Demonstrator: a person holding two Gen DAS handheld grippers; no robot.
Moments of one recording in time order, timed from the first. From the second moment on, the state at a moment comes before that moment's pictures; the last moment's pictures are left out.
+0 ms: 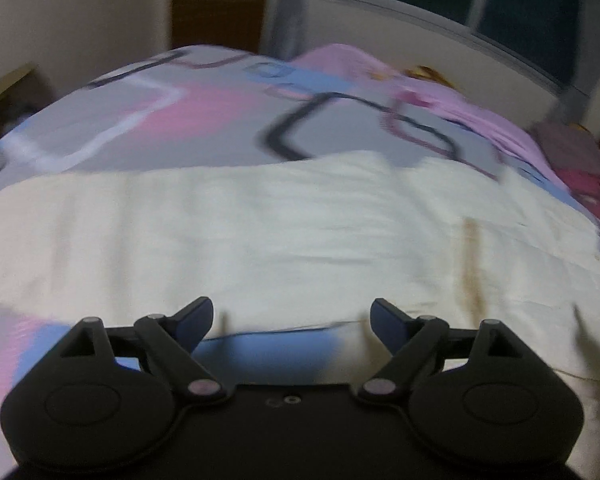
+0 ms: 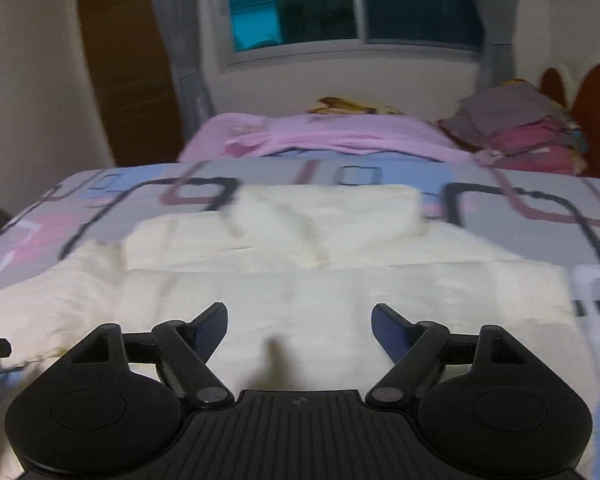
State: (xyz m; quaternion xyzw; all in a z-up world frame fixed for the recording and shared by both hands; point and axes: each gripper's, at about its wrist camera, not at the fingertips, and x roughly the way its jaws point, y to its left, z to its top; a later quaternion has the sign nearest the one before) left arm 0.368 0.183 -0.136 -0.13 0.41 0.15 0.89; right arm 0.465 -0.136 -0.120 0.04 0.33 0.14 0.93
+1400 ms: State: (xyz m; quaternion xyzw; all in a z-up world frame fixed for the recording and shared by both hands) left arm 0.333 0.310 -0.089 -0.22 0.25 0.20 0.92; right arm 0.488 -0.013 -0.155 0.02 0.37 0.19 0.91
